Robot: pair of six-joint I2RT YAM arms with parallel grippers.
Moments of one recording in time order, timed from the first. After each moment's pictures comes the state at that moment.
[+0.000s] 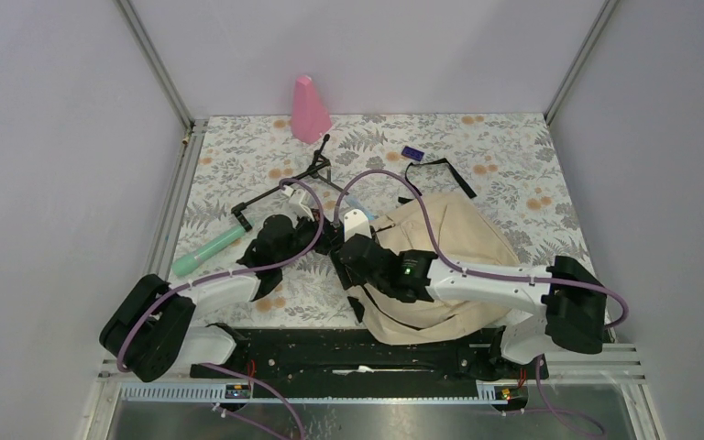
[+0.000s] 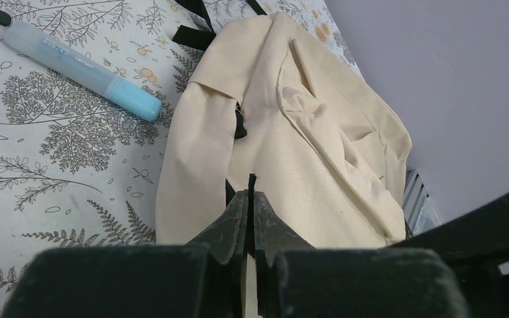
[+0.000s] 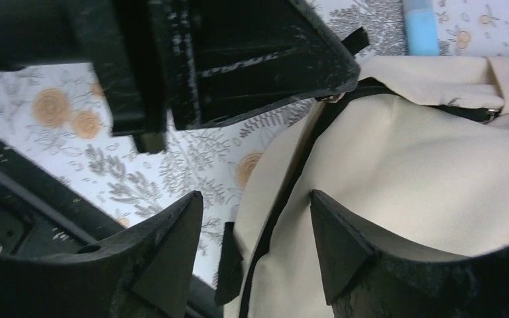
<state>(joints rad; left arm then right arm) -0.59 1.29 0.42 0.67 0.29 -0.69 1.20 1.45 1.01 -0.29 0.41 0.45</state>
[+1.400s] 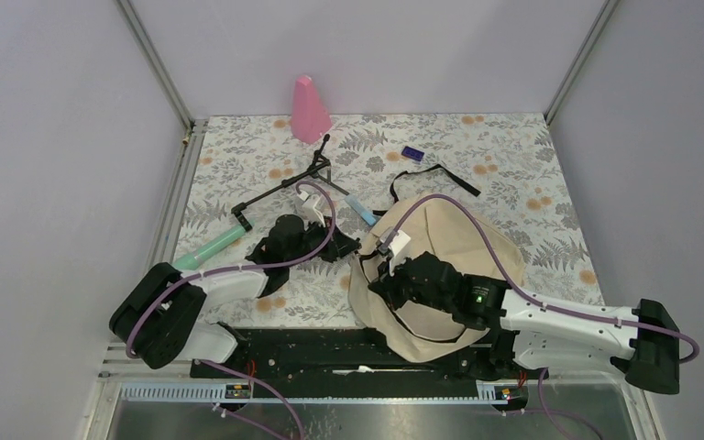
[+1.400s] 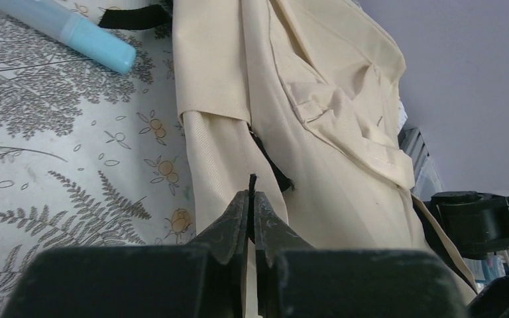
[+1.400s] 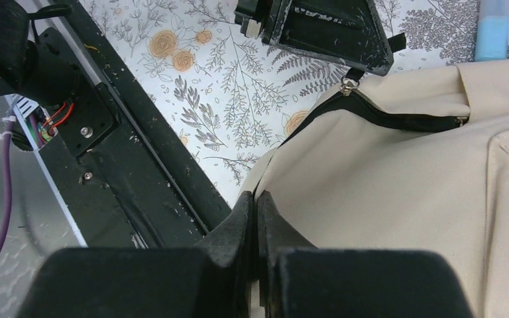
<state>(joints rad) -0.62 1.35 0.45 0.59 0.34 -0.66 1.19 0.99 0.63 -0.13 0.14 0.33</state>
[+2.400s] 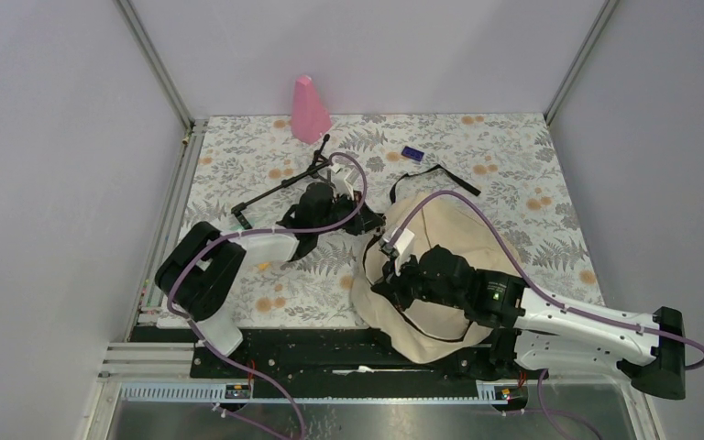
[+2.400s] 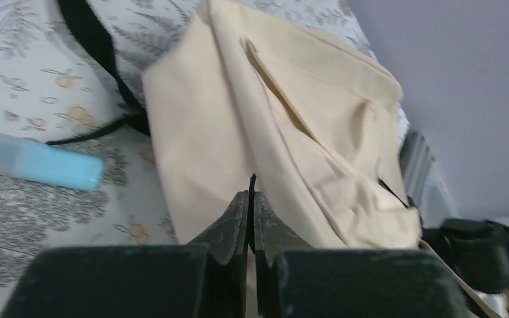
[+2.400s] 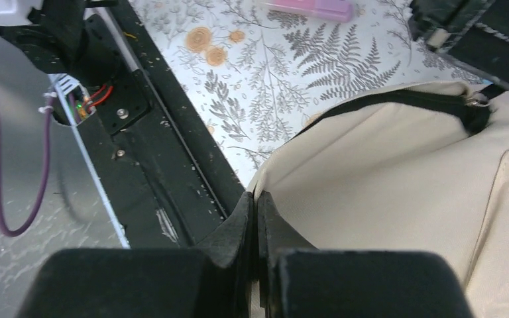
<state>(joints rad) -0.63 1.66 0.78 0.57 0.45 -0.62 1.19 0.91 0.74 -0.30 0.07 0.27</state>
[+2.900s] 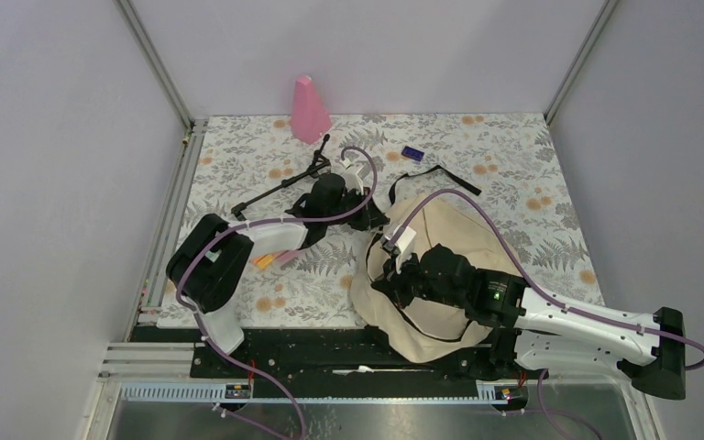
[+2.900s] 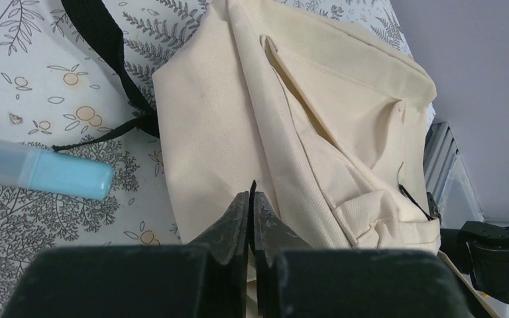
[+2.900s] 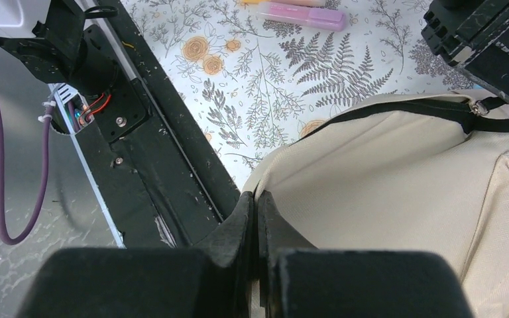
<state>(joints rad) -0.63 1.75 0.95 0.37 0.41 -0.55 1.19 0.90 0.74 -0.28 0.06 0.28</state>
